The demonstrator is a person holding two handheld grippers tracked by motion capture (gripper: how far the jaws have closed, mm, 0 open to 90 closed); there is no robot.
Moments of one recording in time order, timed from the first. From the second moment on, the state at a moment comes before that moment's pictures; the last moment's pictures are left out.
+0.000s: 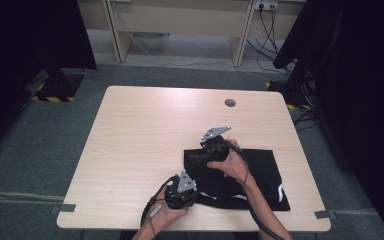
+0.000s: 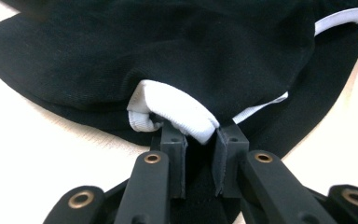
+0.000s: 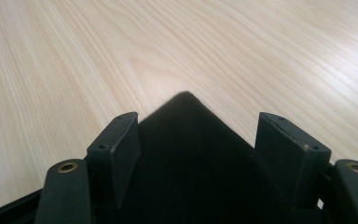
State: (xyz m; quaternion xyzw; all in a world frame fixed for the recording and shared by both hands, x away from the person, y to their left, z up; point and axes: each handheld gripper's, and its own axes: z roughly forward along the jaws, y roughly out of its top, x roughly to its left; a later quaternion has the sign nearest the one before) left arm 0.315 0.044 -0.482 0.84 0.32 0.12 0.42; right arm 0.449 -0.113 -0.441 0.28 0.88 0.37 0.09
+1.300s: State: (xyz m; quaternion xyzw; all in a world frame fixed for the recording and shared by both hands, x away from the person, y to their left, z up) left arm 0.320 0.061 -0.426 0.83 0.30 0.12 0.46; right arm 0.466 -0.122 -0.402 0.27 0.85 0.45 0.07
